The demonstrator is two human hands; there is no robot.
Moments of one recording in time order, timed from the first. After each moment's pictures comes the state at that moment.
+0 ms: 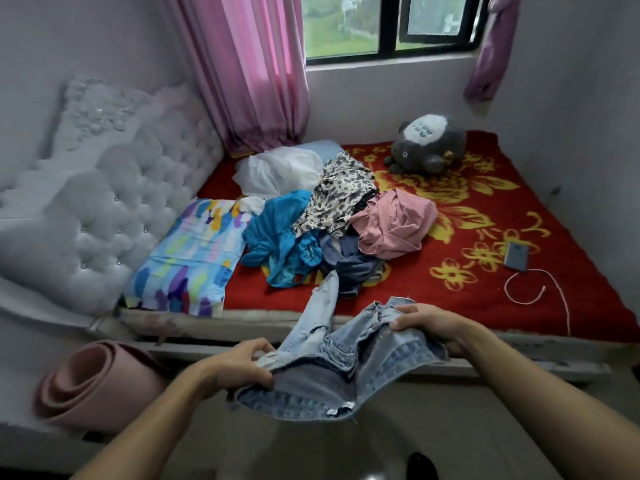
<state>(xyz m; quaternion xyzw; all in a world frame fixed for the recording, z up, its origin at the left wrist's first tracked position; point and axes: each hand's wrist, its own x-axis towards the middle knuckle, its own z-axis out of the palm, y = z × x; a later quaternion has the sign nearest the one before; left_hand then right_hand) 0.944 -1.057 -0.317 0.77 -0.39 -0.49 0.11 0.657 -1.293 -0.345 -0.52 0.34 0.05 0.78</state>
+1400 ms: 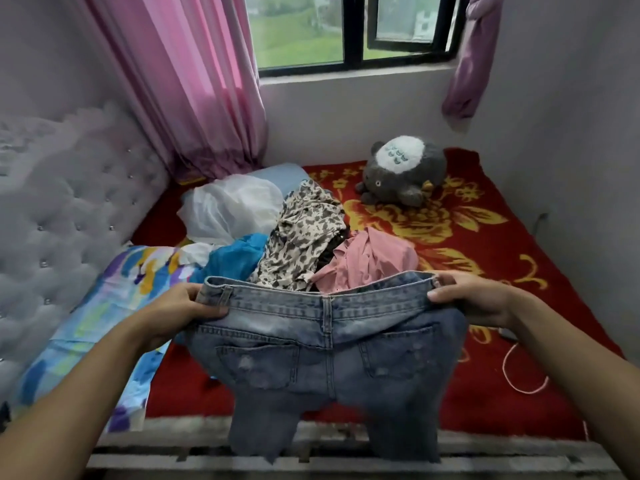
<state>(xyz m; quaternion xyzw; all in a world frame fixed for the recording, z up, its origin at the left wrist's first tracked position) 1.074 -1.417 -0.253 0.74 -0.34 -0.45 0.37 0.680 -1.647 -0.278 -0.54 0.31 -0.03 0.78</state>
